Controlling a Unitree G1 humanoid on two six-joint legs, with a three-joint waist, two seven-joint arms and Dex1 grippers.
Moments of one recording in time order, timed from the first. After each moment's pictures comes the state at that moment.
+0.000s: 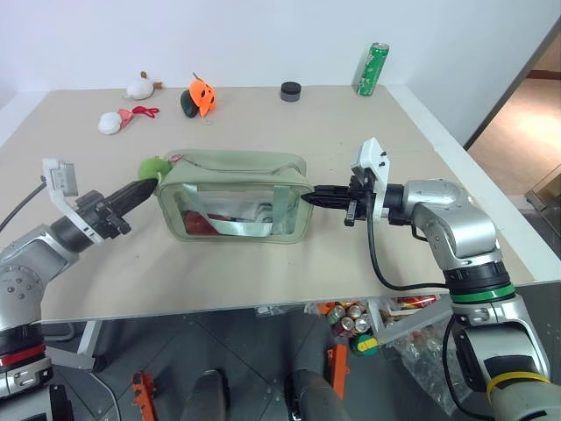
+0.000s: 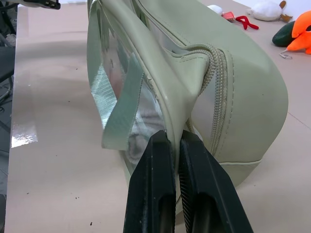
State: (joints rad) left arm -0.37 0.65 0.51 -0.02 -0.95 0.78 -0.79; right arm -0.77 -0.59 0.11 0.11 0.36 0.47 1.09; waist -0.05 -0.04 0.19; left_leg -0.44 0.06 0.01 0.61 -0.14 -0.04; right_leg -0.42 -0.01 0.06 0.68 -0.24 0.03
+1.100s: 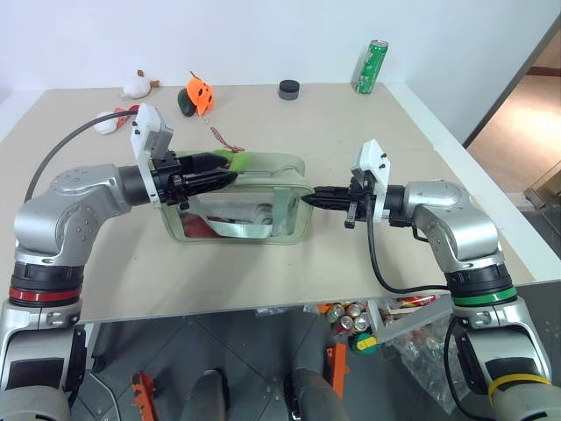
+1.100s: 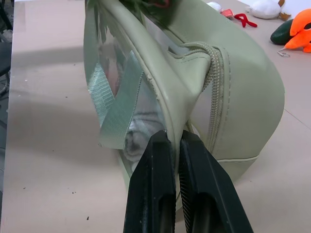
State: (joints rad) left arm -0.72 0.69 0.08 -0.03 -0.68 0.69 -0.97; right arm -0.76 -0.59 0.11 0.08 0.36 0.47 1.08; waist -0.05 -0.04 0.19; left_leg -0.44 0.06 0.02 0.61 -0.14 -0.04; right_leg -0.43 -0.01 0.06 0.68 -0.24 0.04
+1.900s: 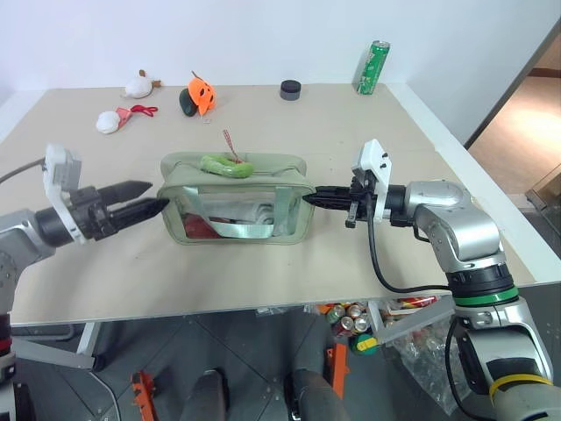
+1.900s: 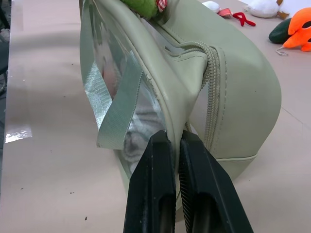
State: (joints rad) left arm -0.34 0.85 0.38 -0.04 -0.78 0.75 -1.02; right arm -0.75 -0.60 0.11 0.08 0.36 0.48 1.08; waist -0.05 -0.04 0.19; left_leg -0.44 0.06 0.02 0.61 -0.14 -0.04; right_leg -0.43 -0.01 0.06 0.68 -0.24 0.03
